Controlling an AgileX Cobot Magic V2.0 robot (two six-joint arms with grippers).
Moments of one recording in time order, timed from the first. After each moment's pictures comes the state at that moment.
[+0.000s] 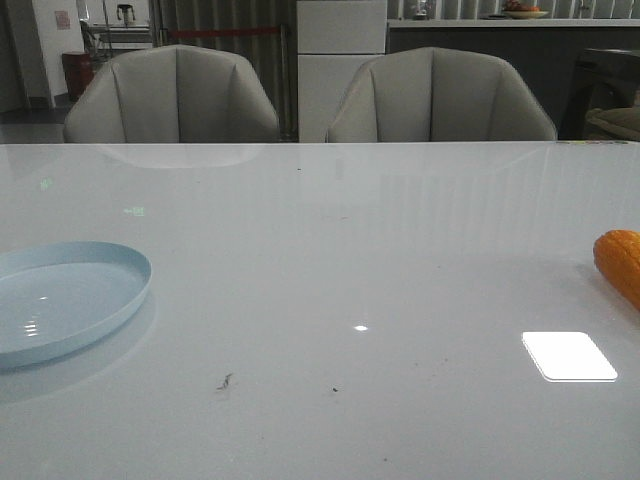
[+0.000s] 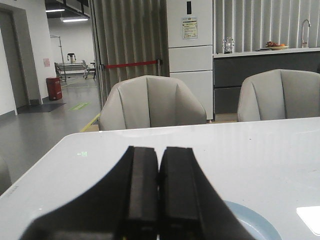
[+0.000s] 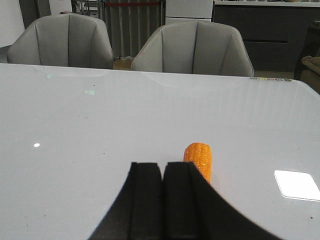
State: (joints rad) left arm -0.06 -0.01 0.01 0.02 -0.06 0.08; right arm 0.09 -0.01 0.03 0.18 0.08 -0.16
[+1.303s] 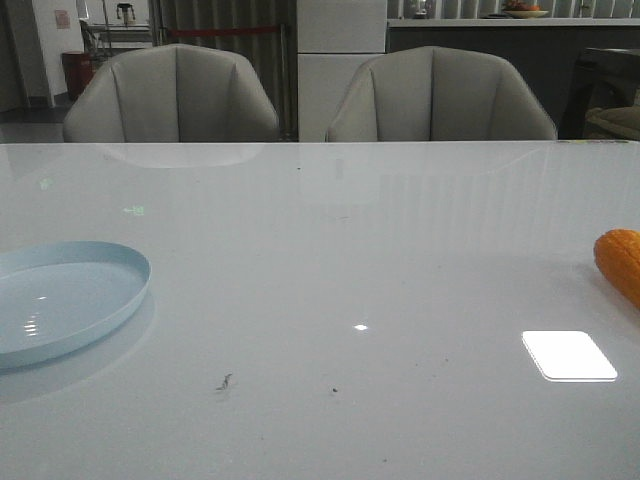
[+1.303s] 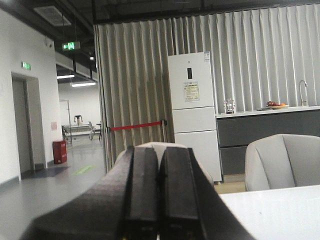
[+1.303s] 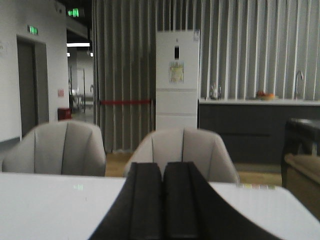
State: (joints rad) left arm -0.06 0.00 -0.12 0.07 -0.17 0.08; right arm 0.09 -0.01 -0.18 0.18 -0.11 -0.16
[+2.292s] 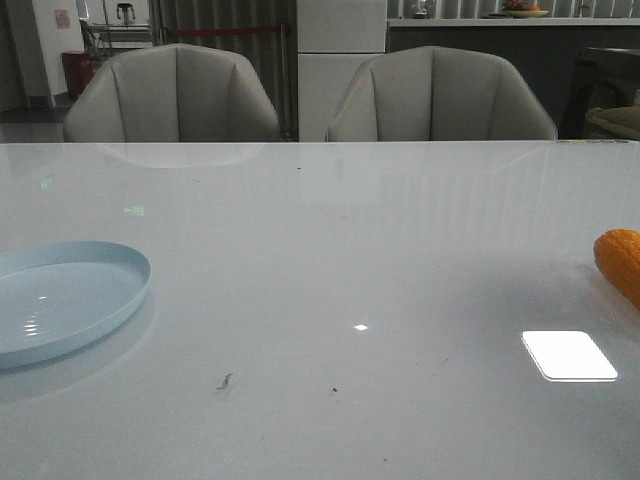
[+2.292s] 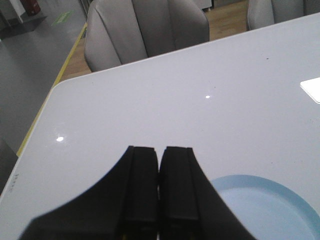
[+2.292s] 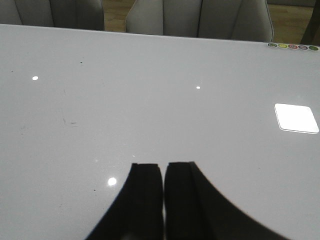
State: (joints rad) left arm -0.06 0.91 -0.56 0.19 0.00 0.08; right arm 0.09 0.97 -0.63 0.18 0.06 -0.16
